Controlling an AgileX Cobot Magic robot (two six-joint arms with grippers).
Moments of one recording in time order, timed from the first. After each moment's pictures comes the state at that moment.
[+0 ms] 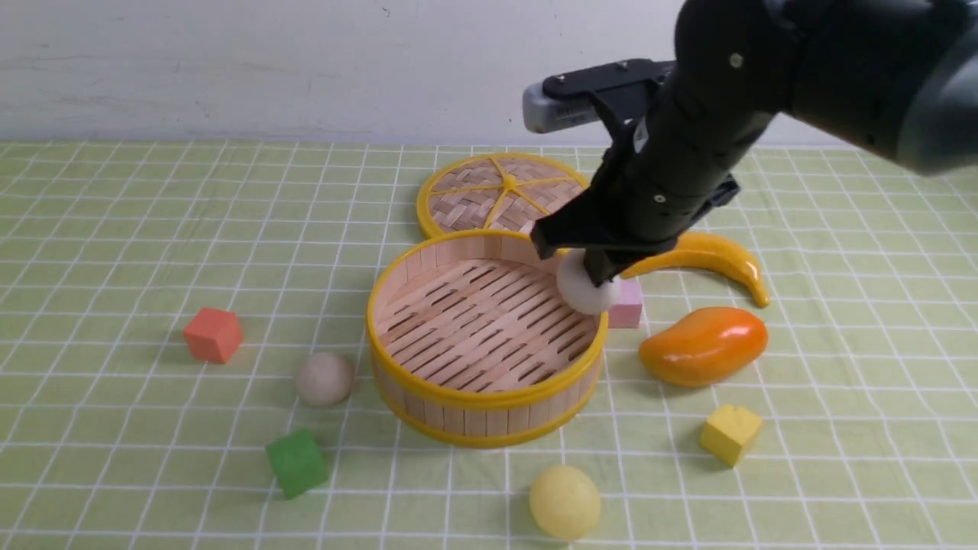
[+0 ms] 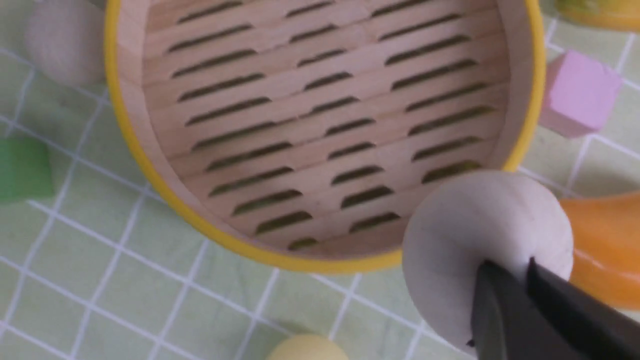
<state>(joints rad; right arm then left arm) 0.55 1.88 -1.77 0.03 1.06 0.12 -0.16 -0.02 0.03 0.29 0.39 -0.63</state>
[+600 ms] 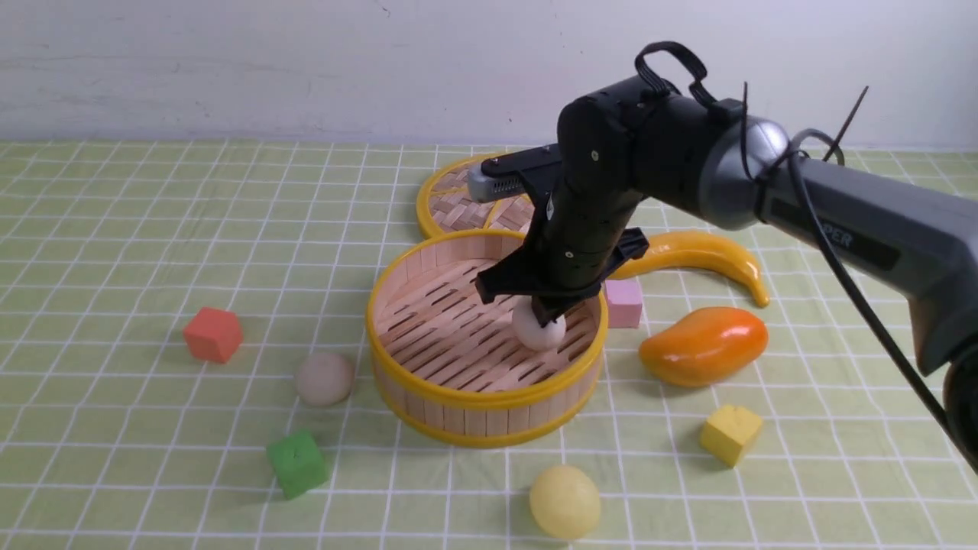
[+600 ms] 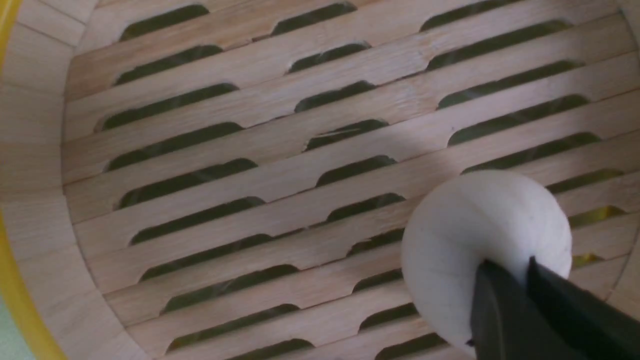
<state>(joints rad) 0.55 2.18 -1.94 0.01 1.00 0.16 -0.16 -0.02 0.03 0.29 0.39 -0.63</state>
